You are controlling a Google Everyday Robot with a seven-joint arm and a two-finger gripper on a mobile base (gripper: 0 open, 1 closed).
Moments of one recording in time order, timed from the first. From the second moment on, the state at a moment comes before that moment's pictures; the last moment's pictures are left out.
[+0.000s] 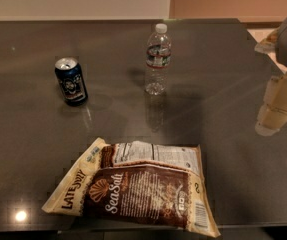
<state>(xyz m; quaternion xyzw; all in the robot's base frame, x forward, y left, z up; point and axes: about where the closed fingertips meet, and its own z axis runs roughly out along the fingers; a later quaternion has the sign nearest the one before) 0.438 -0.217 0.976 -0.60 0.78 -0.03 0.16</state>
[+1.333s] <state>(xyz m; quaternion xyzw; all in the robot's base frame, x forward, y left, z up) 0.517 -0.185 0.974 -0.57 0.78 0.03 0.26</state>
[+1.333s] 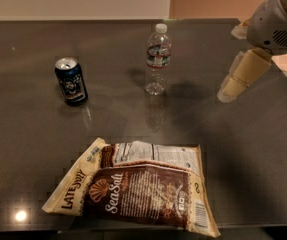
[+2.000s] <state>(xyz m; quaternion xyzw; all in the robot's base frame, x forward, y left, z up) 0.571 -0.155 0.965 -0.53 0.78 0.09 0.31</state>
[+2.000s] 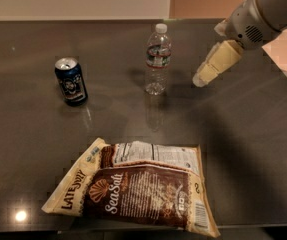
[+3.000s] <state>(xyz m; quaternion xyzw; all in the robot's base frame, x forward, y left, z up) 0.623 -0.105 0.953 -0.50 0.77 0.16 0.36</state>
